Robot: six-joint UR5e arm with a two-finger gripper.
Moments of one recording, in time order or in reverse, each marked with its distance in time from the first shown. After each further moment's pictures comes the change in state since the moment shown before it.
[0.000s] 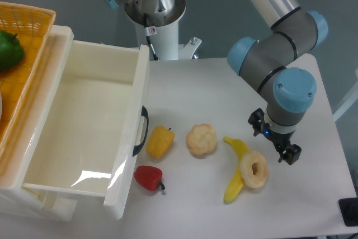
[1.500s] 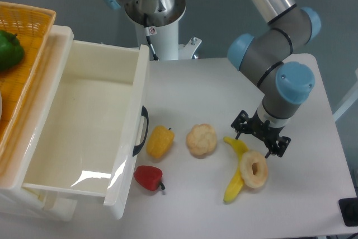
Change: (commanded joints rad) arm 0.031 -0.005 -0.115 0.087 -0.199 -0.308
